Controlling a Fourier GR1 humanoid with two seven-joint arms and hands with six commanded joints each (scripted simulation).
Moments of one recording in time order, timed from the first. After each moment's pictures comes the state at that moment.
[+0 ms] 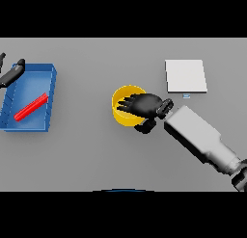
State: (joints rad) left arm -0.57 0.90 -0.58 -1.12 0.45 0.27 0.33; right arm -0.71 -0.33 0.73 -1.13 0.93 0.48 -0.20
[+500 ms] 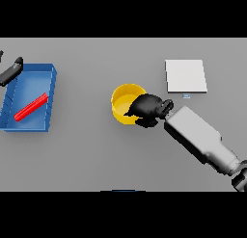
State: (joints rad) left arm -0.57 0.91 -0.58 -1.13 0.45 0.27 0.33; right arm -0.71 -0.33 0.73 -1.13 0.91 0.50 -0.19
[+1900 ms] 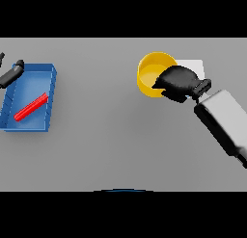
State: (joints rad) left arm -0.55 0.92 -0.59 -1.15 0.45 0.26 0.34; right arm -0.70 -0.52 0.51 -1.30 0.85 0.49 -0.15
